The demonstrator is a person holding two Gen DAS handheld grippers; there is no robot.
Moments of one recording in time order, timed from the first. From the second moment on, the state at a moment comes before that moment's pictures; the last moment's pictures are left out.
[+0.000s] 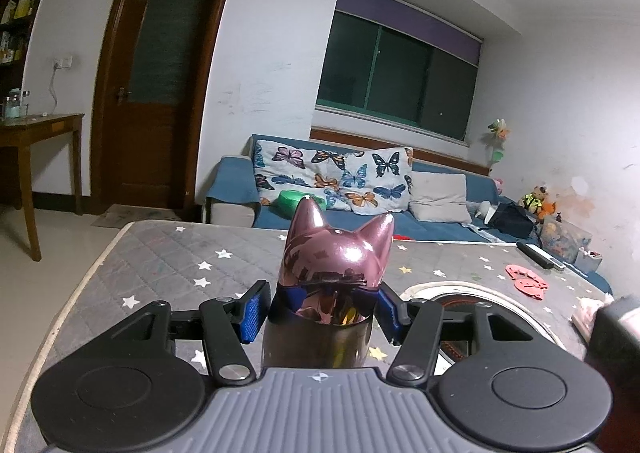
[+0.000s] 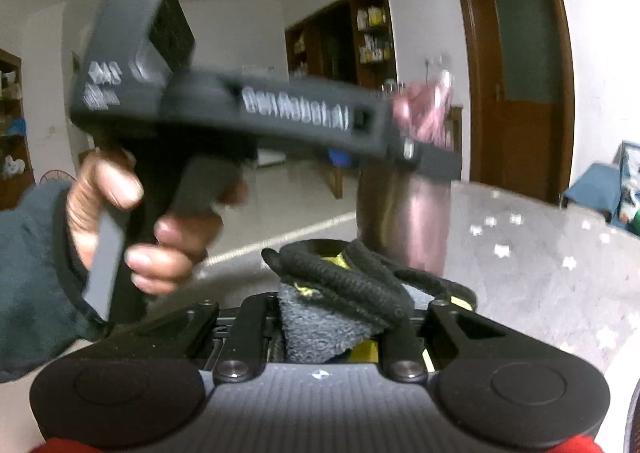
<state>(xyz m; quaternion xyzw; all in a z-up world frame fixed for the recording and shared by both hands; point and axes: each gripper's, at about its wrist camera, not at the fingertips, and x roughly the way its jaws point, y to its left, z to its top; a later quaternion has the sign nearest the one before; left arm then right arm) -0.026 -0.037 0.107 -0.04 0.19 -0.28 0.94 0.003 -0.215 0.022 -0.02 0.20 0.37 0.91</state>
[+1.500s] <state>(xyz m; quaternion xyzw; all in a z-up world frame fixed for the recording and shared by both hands) -0.050 -0.051 0.154 -0.09 0.18 -0.33 0.92 0.018 -0.238 -0.026 0.01 0.27 0.27 0.92</state>
